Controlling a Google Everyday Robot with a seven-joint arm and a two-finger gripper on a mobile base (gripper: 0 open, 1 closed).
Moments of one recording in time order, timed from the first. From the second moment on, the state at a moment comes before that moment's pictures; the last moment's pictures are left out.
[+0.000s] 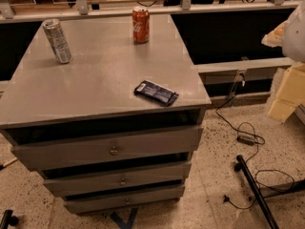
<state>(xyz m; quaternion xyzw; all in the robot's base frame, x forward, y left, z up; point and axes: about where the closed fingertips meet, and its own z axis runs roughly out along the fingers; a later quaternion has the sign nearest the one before) 0.438 -0.216 0.979 -0.60 0.78 -0.04 0.16</state>
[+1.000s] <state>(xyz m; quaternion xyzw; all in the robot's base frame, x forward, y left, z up) 0.459 -0.189 0.978 -0.62 0.77 -0.03 0.17</state>
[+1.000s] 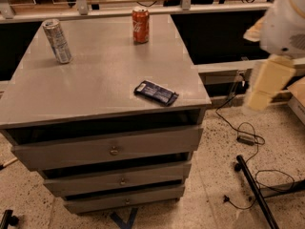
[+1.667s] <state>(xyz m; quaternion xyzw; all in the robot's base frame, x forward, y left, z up) 0.544 -0.085 0.949 -0.65 0.74 0.00 0.17</state>
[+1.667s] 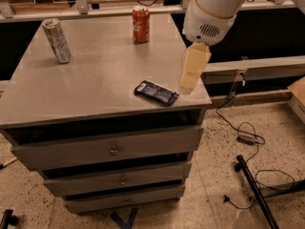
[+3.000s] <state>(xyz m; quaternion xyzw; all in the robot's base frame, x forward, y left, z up) 0.566 -0.041 0.927 -0.62 0.74 0.11 0.23</state>
